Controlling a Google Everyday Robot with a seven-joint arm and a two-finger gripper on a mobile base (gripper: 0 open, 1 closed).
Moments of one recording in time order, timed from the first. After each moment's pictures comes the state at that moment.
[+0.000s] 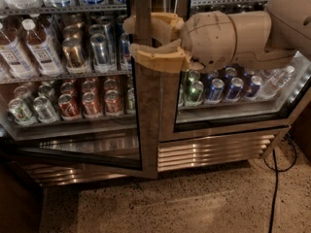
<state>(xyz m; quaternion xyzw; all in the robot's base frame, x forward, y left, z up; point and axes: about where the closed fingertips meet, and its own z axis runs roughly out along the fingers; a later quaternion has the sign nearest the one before) 0.434 0.026 1.039 -0.64 0.33 0.44 0.54</state>
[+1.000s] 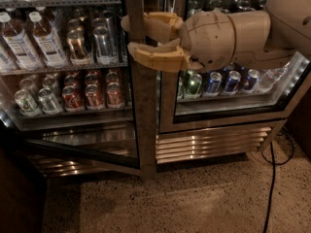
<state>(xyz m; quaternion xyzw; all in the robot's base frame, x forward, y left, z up) 0.434 0.026 1.039 -0.64 0.33 0.44 0.54</state>
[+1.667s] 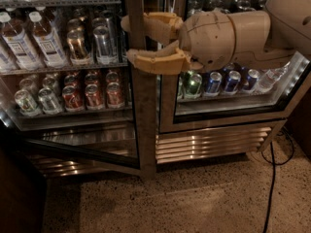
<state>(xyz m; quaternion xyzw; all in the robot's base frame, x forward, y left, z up) 0.434 0.026 1.039 -0.64 0.33 0.44 0.54</state>
